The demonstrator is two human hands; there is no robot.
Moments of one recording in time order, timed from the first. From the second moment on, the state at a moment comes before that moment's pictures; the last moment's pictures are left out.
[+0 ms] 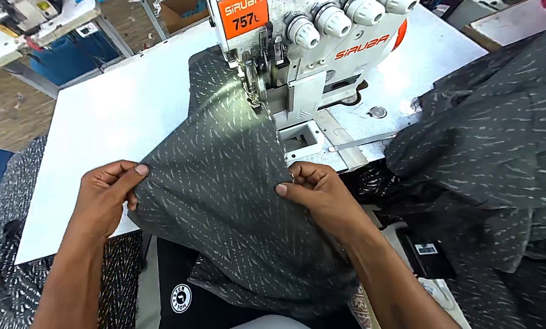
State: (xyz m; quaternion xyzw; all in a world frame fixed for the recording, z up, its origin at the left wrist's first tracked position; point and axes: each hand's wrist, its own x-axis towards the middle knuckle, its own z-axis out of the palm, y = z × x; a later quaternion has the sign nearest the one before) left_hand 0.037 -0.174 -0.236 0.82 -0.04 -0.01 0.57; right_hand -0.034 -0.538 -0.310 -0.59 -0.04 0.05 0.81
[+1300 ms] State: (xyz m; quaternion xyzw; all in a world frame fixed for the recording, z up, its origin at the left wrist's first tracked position) left_hand -0.054 -0.259 -0.288 0.94 -0.28 0.07 0.20; right_hand -0.194 -0.609 -0.380 -0.65 -0.06 0.24 0.71
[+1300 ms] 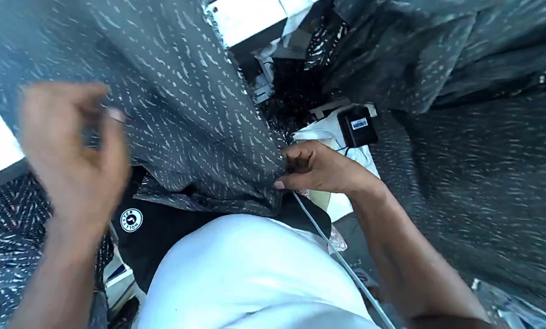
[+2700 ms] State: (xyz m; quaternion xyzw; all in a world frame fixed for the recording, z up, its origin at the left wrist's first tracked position) left_hand -0.183 -0.375 -0.342 0.82 -0.37 -0.12 0.42; right_hand -0.230 -0.612 -0.364 -0.68 -0.06 0.18 0.71
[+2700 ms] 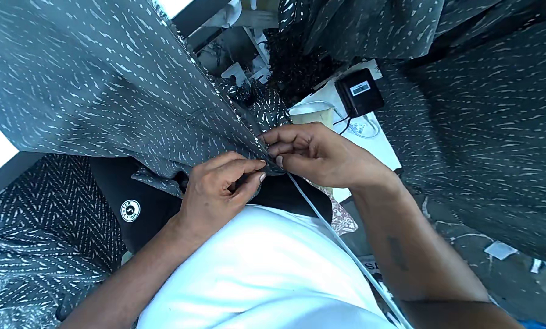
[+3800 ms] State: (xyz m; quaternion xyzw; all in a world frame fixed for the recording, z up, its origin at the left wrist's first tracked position) left_hand 0.007 -0.228 -0.272 0.96 -0.04 0.08 0.25; right_hand -0.202 -0.571 -0.398 -0.64 -0.08 0.22 0.73
